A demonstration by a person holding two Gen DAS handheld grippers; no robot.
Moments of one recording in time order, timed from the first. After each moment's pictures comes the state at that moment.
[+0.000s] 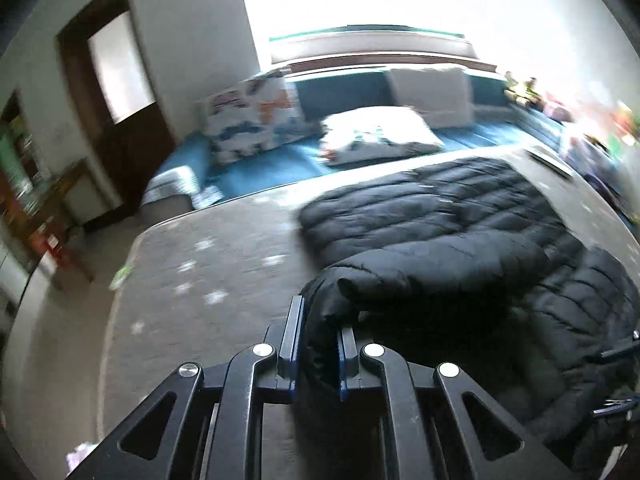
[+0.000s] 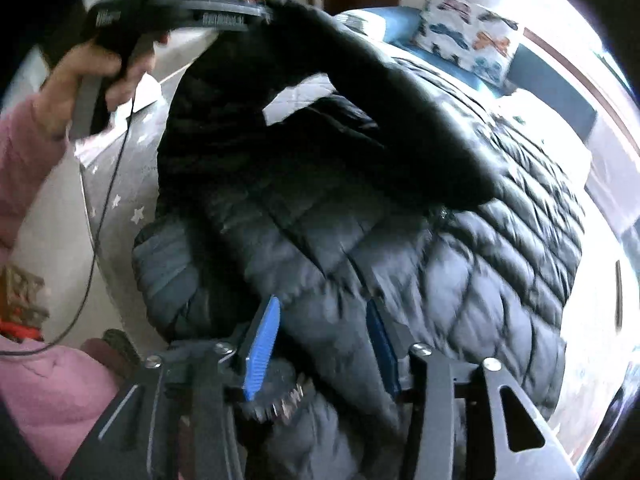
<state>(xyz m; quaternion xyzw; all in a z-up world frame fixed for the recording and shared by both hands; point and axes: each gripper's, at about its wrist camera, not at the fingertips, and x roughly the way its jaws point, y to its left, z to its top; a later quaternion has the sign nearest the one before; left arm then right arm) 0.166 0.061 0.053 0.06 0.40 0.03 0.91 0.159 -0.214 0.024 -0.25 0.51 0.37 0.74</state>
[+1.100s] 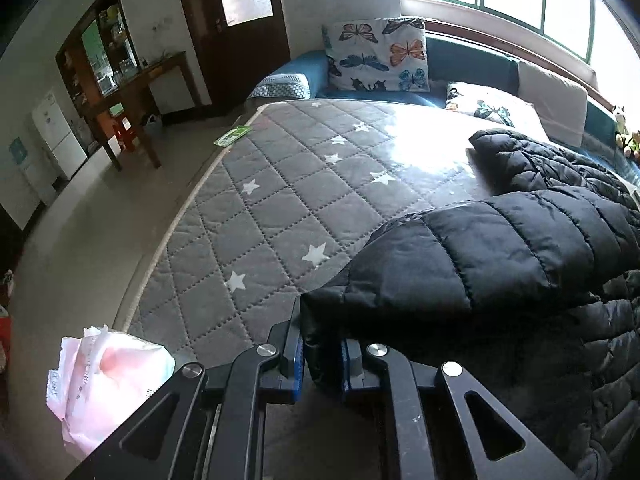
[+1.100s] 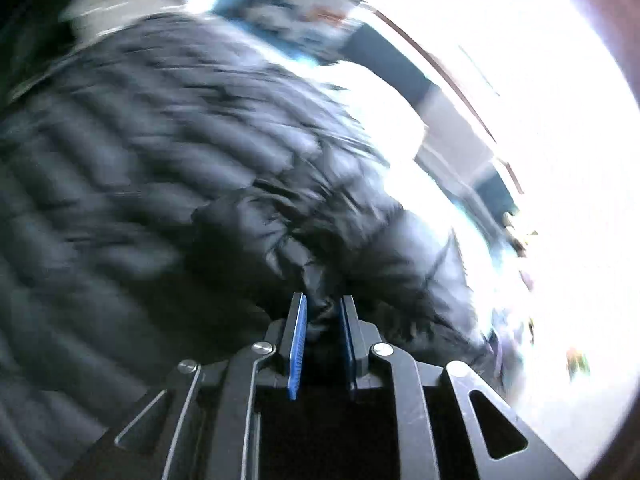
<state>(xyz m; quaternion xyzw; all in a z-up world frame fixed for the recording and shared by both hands) 0.113 0.214 -0.041 -0.04 0.46 0.19 0.86 0.269 -0.334 -0.013 -0.36 0.45 0.02 0.82</state>
